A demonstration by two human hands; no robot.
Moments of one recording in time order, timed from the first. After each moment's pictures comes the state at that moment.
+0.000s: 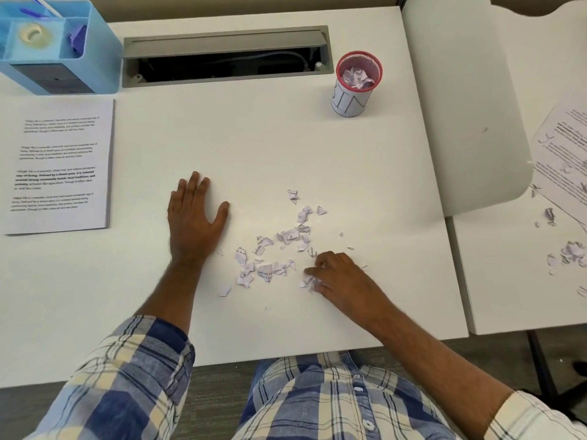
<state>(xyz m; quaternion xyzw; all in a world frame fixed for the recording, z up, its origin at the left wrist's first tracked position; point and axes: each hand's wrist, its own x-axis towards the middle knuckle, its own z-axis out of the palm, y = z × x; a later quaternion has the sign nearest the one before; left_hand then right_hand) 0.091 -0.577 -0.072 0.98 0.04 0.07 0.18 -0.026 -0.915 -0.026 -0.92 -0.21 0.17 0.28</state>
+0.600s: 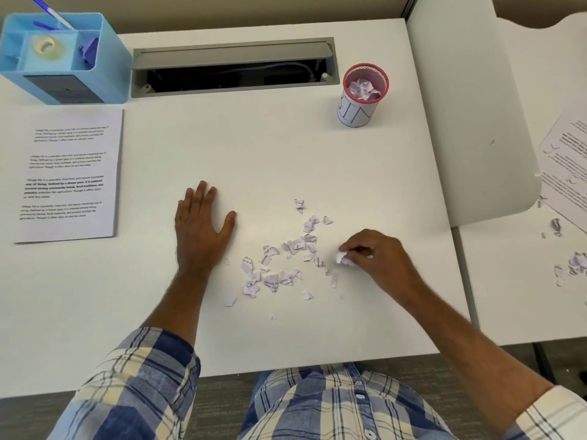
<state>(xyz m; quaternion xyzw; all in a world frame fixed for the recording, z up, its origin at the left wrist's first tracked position) 0.092 -0.576 -0.070 0.98 0.03 0.06 0.18 0.031 -0.948 0.009 -0.84 0.05 0.17 0.51</state>
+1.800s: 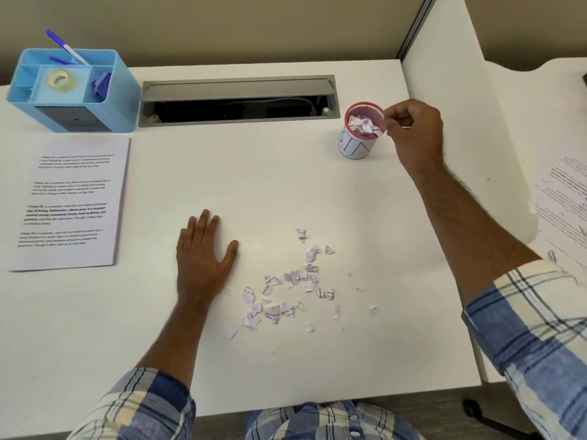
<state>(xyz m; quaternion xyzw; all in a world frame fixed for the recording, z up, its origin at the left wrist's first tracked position) 0.092 -0.576 -0.071 0.98 0.03 0.06 0.18 0.279 -0.984 0.070 -0.89 0.08 -0.13 0.44</state>
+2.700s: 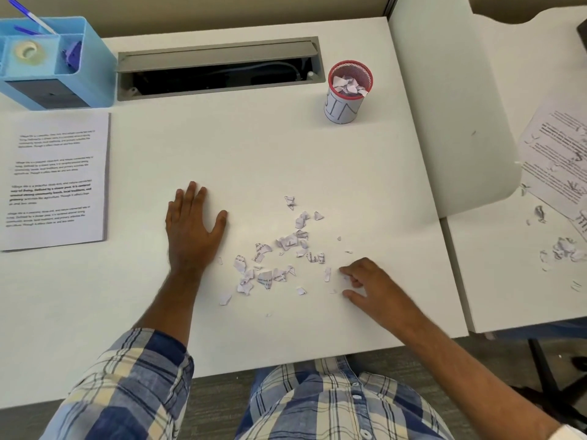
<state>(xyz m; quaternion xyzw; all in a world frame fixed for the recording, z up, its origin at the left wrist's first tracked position) 0.090 -0.576 -0.072 0.98 0.02 0.10 0.18 -0.038 -0.956 -0.008 -0.89 -0.02 0.26 0.37</state>
